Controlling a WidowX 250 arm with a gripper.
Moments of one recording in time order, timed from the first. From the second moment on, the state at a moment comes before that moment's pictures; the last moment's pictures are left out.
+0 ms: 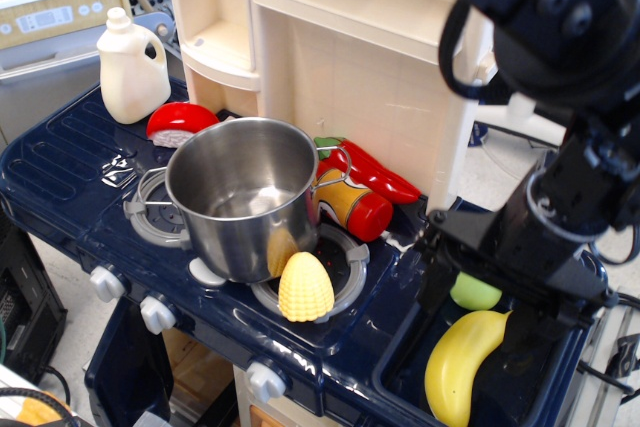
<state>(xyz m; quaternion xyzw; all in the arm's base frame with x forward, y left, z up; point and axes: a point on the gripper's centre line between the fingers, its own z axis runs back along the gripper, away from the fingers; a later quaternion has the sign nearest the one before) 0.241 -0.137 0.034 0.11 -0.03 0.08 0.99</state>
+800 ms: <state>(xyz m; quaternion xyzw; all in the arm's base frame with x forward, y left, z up) 0.234 -0.136 -0.009 0.06 -0.05 0.14 0.99</state>
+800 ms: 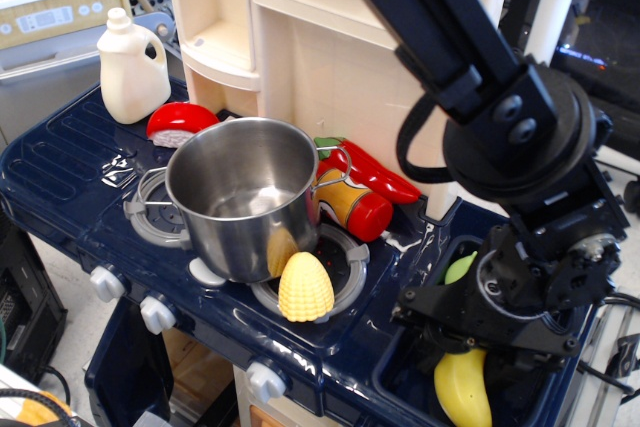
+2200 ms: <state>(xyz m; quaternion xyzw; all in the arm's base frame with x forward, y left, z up) 0.224 0.034 0.134 0.15 0.01 0.08 0.99</state>
